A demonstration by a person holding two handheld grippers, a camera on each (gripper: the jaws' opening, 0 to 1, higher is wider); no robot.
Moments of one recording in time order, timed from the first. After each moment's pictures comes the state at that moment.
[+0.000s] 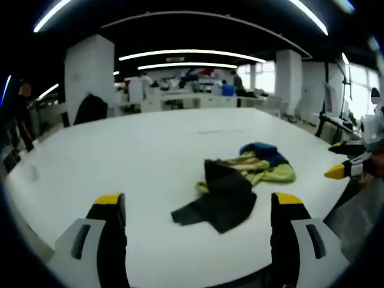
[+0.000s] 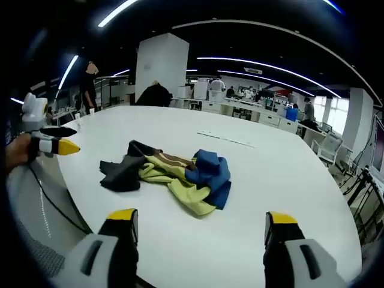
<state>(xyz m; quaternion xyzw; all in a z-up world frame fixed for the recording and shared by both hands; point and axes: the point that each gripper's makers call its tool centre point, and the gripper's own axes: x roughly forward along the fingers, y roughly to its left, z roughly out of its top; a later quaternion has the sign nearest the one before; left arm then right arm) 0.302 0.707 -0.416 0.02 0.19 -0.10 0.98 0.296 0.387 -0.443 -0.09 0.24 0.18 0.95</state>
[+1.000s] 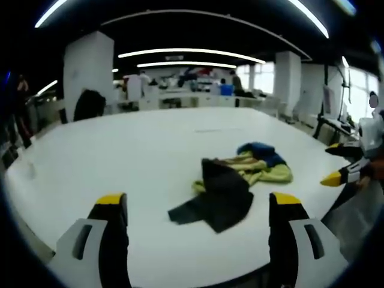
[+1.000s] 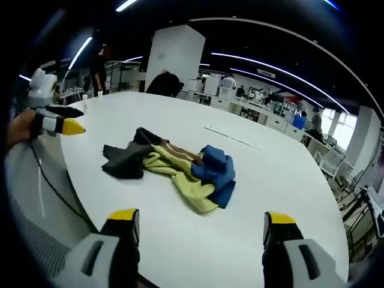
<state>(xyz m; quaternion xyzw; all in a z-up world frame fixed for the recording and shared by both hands) 0.300 0.703 -0.418 0.01 0.19 -0.11 0.98 0.293 0.395 -0.447 -0.15 0.25 0.20 0.94</state>
